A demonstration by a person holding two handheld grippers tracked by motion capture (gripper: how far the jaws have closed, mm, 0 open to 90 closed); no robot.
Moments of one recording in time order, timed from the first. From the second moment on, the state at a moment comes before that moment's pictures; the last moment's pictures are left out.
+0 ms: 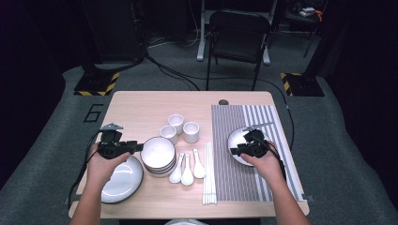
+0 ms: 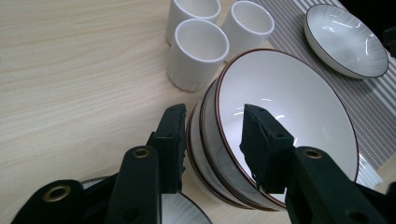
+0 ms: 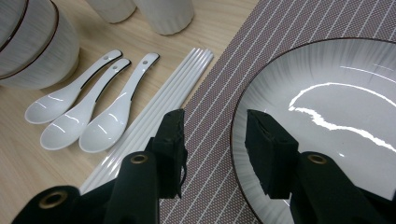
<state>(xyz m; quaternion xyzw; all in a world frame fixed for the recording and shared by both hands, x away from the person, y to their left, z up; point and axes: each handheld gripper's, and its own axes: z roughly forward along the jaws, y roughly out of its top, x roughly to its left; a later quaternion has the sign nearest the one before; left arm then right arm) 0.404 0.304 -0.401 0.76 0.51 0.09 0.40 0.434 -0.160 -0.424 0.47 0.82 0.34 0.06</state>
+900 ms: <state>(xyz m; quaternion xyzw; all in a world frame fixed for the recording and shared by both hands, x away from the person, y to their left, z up) 0.418 0.276 -0.424 0.77 0.50 0.11 0.38 0.430 -0.167 -0.427 0.48 0.81 0.33 0.07</state>
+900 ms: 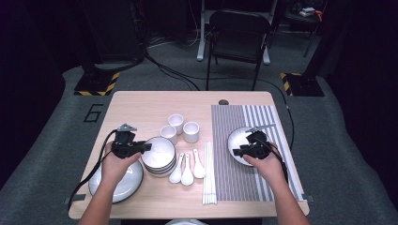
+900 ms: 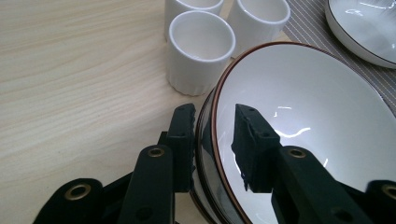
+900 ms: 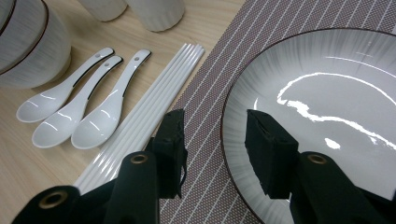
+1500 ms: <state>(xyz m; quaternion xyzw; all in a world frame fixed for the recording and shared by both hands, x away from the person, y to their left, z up) 0.419 0.273 -0.430 0.77 0.50 0.13 0.38 0.431 -0.167 -0.429 0.48 0.81 0.33 0.07</state>
